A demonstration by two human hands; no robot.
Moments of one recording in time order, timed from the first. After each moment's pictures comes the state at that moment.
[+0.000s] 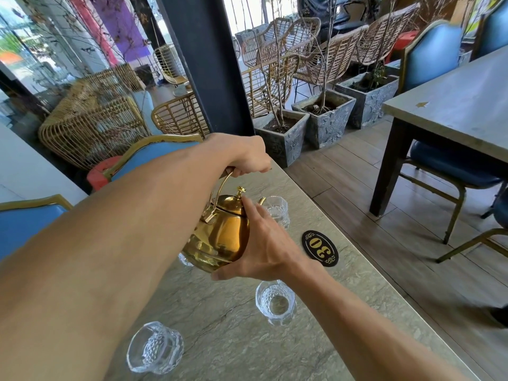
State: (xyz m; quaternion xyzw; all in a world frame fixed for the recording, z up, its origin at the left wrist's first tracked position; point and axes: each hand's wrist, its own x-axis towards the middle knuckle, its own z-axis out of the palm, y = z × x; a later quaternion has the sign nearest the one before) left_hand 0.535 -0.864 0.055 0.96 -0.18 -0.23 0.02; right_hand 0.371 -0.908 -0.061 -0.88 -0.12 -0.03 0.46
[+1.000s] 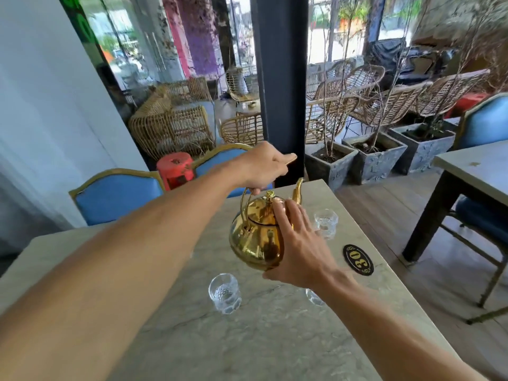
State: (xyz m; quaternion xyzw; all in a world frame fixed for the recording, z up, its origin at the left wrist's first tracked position) left_hand 0.379 -0.713 0.152 0.93 -0.16 -0.10 0.30; right_hand 0.283 -0.840 0.014 -0.95 -0.20 -0.10 0.21
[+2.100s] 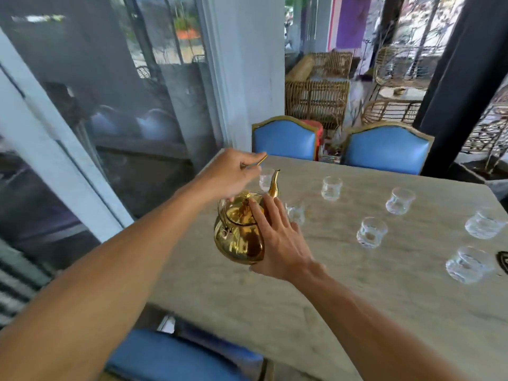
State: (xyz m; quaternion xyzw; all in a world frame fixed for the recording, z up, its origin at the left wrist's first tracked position) left_hand -0.011 -0.363 0.160 0.93 0.10 0.12 0.34; right_hand 0.015 -0.522 0.029 -0.85 -0.48 -0.04 0.20
